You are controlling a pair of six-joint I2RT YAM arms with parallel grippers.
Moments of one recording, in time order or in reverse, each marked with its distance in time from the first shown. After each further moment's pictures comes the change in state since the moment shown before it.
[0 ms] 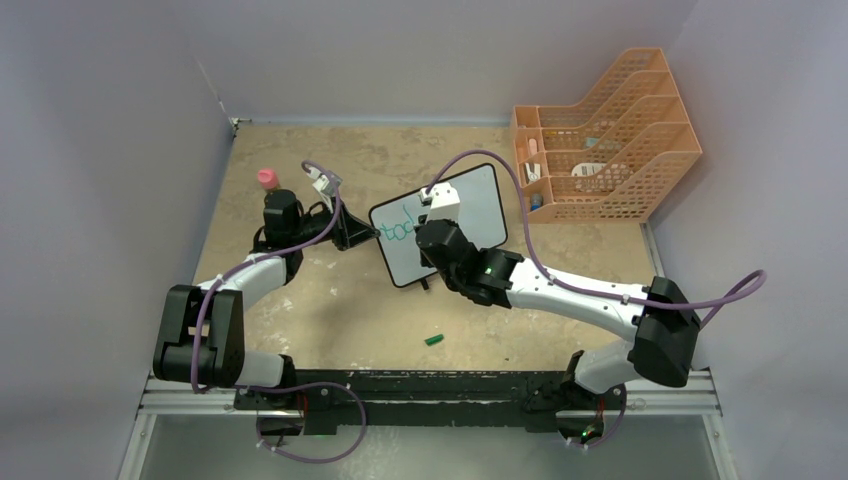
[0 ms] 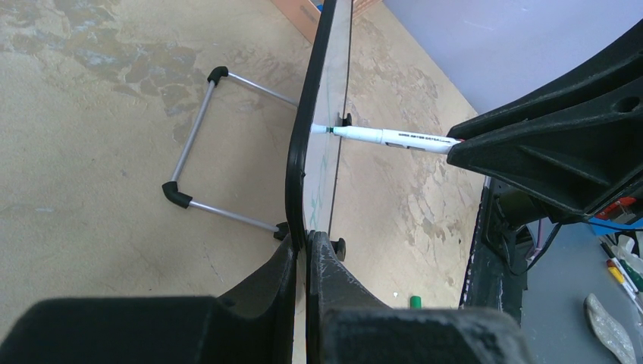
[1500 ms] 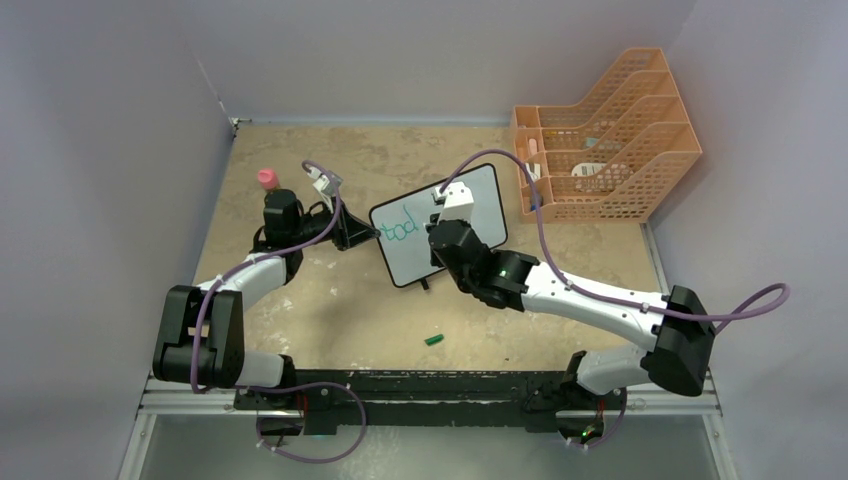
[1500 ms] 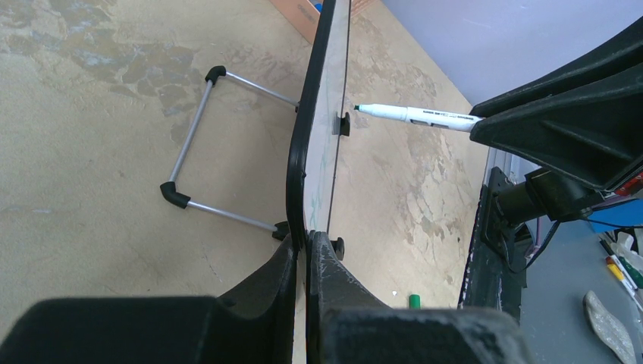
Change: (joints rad) left arm -0.002 -0.003 0.003 -0.008 0.004 0.005; right arm -0.005 -0.083 -0.032 -0.036 0.012 0.006
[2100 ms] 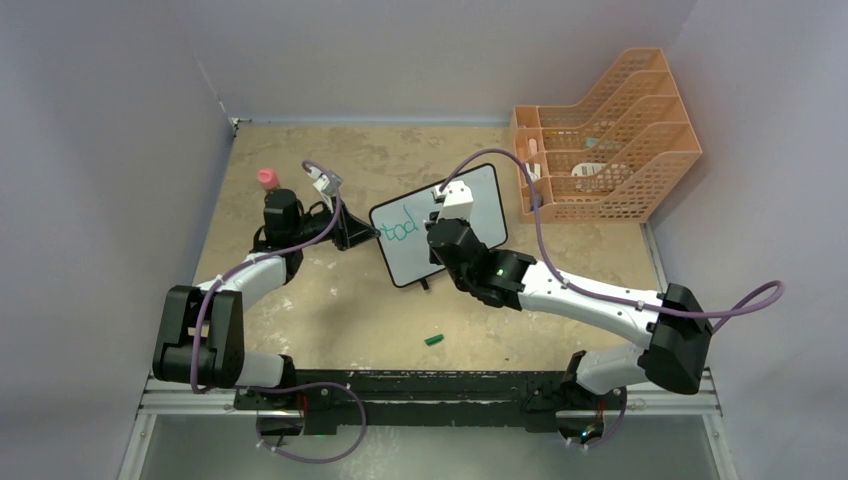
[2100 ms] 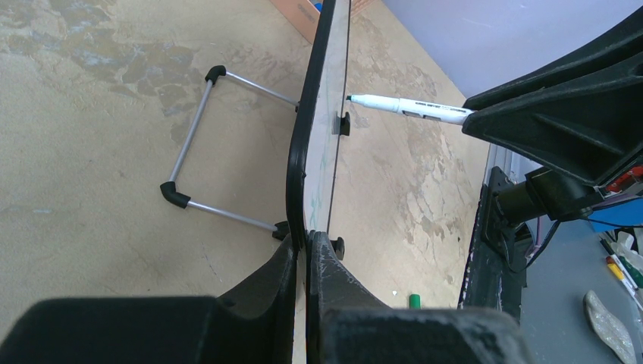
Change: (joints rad) left arm -0.001 0.000 0.002 -0.005 0.000 0.003; right arm -0.008 0.014 -0.004 0.033 0.016 0.000
